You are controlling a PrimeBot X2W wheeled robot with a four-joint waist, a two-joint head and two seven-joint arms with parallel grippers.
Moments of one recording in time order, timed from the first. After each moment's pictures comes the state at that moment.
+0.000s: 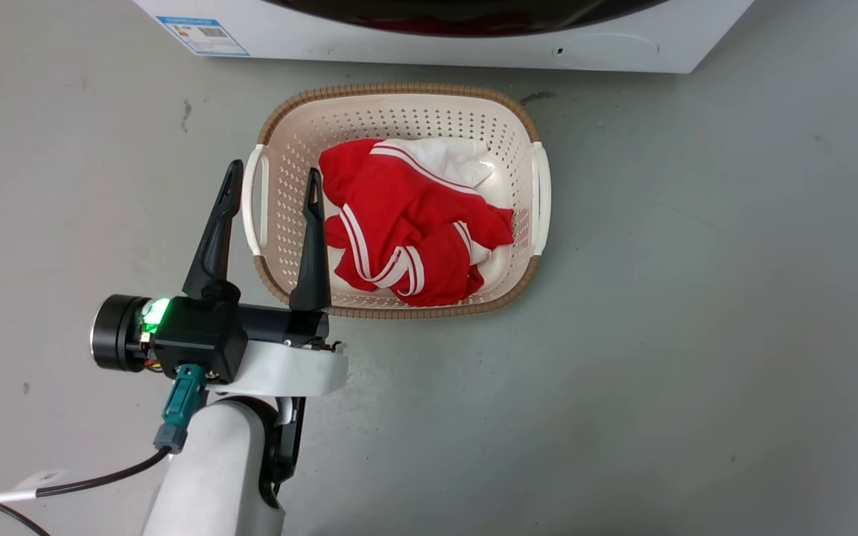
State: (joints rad) left arm -0.31 0.05 -0.16 -0.02 -0.05 0.05 -0.26; right arm -1.24 -0.35 0.18 0.69 1.44 0.13 0.42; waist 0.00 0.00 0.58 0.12
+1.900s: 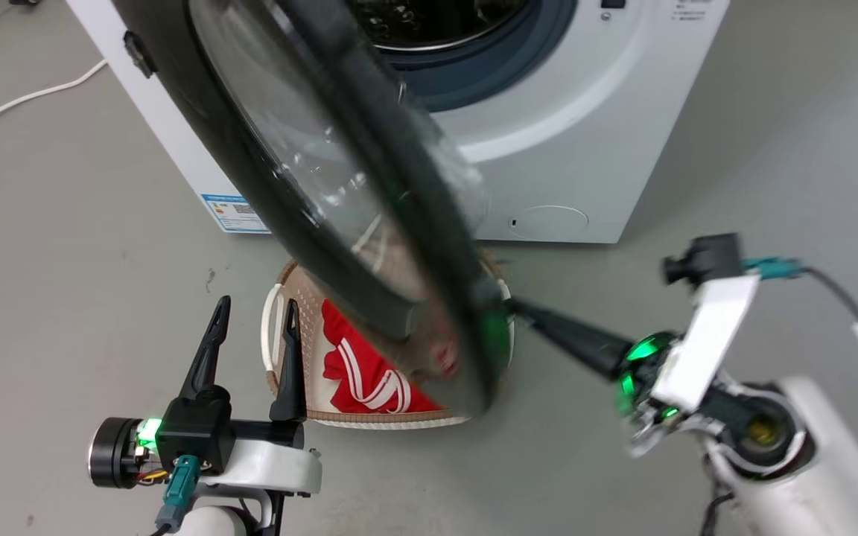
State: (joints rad) left arm -0.07 0.05 -0.09 0.02 -0.02 0.03 -0.26; right arm -0.40 -0.24 0.35 0.14 1.61 0.13 0.60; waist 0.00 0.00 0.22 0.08
